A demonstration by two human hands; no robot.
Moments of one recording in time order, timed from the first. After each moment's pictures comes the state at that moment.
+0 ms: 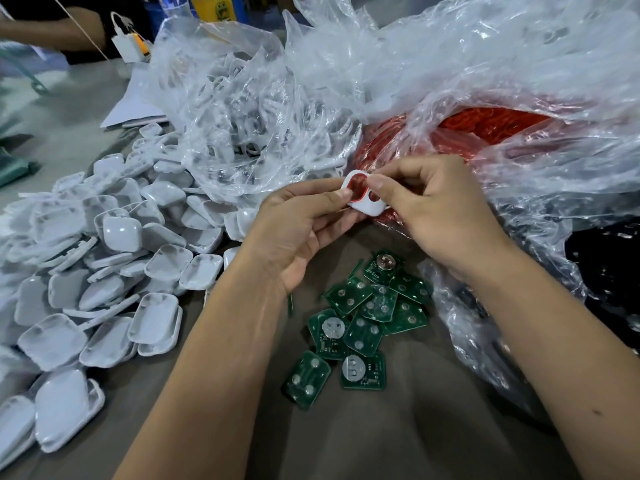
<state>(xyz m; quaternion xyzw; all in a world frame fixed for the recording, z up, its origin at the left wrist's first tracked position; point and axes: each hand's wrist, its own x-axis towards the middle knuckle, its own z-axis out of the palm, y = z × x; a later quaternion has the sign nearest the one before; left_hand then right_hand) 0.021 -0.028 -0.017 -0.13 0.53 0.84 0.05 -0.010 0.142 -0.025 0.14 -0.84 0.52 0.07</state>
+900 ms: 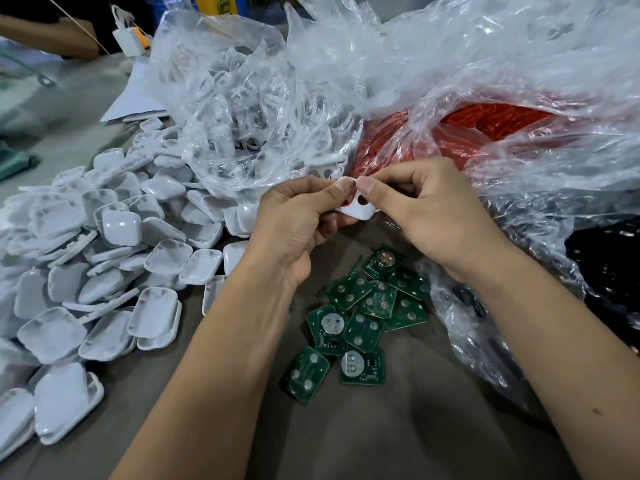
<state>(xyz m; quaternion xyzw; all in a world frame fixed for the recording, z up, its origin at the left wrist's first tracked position) 0.018 -0.022 -0.023 -0.16 0.58 0.80 0.00 -0.007 0.141 -0.027 0.16 -0.81 0.57 0.01</state>
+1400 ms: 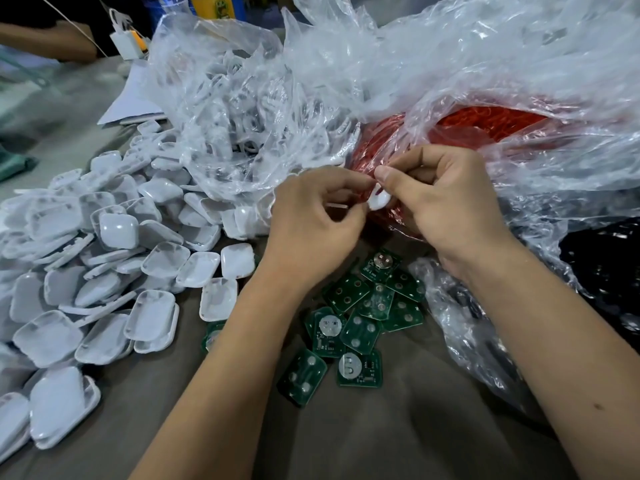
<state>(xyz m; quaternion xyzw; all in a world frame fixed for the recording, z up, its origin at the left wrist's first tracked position) 0.019 -0.017 -0.035 0.07 0.83 0.52 -0.18 -0.014 0.143 -0.030 0.07 -0.74 0.66 0.07</state>
